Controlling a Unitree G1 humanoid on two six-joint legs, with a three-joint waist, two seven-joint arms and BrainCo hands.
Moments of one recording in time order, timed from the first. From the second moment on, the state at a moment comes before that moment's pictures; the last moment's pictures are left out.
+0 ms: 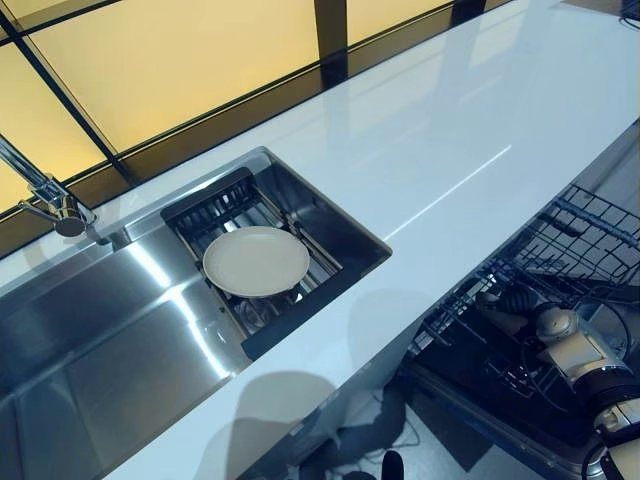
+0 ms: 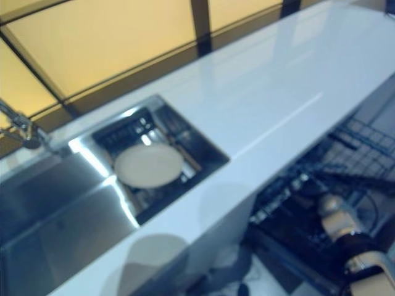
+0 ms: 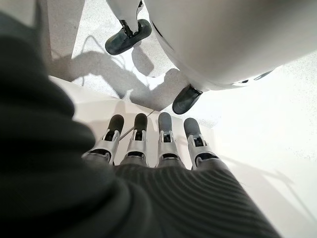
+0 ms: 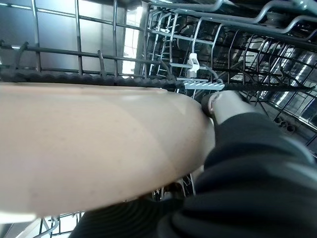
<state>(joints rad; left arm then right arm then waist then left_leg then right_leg) -0.16 0.24 -0.45 0.99 0.05 0.01 -0.11 -0.69 -0.84 0.27 0.65 -0.11 0.31 0.13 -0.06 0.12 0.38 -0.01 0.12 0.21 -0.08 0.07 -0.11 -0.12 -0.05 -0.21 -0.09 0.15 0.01</state>
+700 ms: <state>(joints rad) -0.14 0.29 -0.45 1.00 0.06 0.01 -0.12 -0.68 -0.81 0.28 0.70 -0.11 0.31 0.12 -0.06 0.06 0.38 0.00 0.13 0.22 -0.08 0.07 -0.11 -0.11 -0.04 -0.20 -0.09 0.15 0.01</state>
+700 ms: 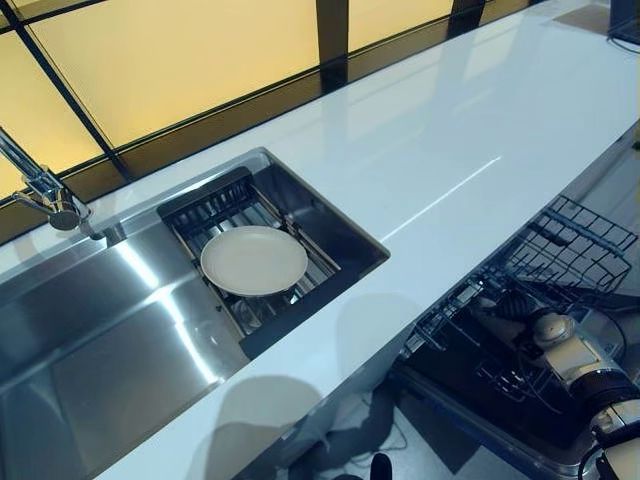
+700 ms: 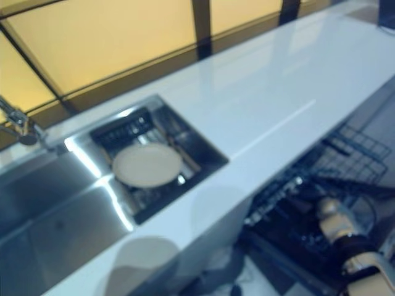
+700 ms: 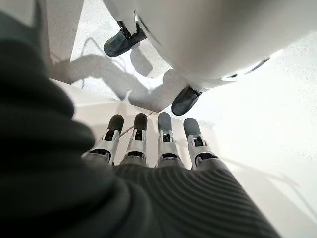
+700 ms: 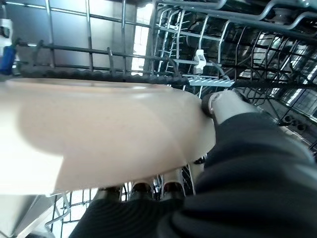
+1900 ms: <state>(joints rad) -0.09 0.27 -0.50 1.00 0.06 -0.01 -0.12 -0.72 -0.86 0.23 0.75 -0.09 0.28 0.10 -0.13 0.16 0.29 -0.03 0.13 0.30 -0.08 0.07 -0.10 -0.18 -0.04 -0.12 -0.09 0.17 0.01</state>
